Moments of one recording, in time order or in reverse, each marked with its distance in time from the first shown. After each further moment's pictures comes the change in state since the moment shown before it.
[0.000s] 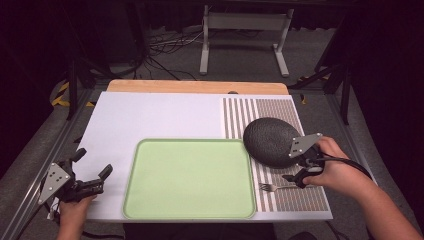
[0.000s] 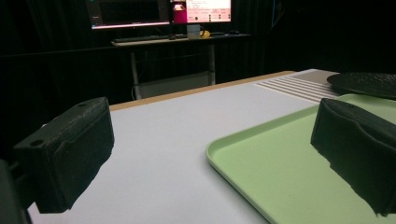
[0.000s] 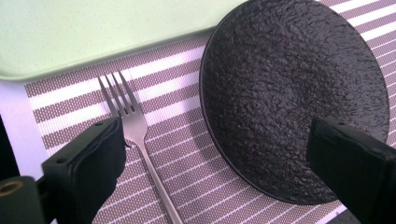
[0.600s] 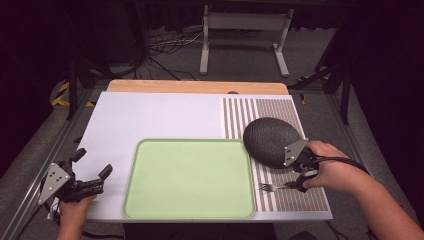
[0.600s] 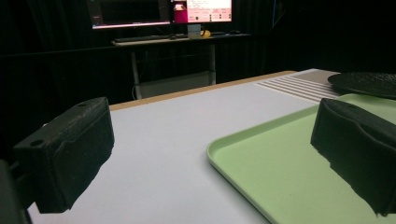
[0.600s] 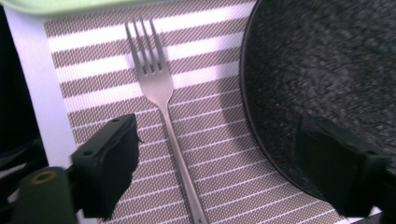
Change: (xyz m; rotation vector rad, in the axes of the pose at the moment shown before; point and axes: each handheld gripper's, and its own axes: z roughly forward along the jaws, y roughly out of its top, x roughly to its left) left arm 0.000 0.000 0.000 0.001 0.002 -0.001; right arm 0.003 0.000 0.018 0.163 0.129 -0.119
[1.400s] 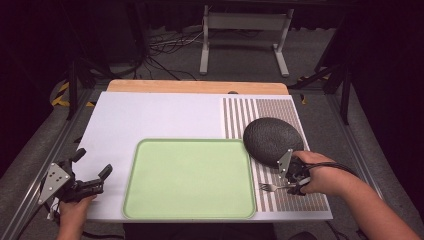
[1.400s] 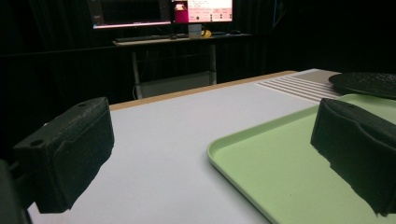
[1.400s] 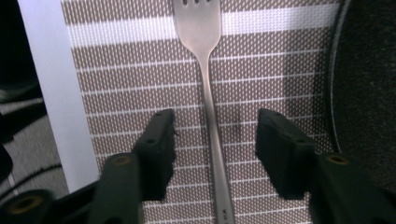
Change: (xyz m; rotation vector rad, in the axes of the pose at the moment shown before) left arm 0.000 0.000 0.000 -0.001 0.004 -0.002; right arm 0.006 -0.003 0.035 0.223 0.127 -0.129
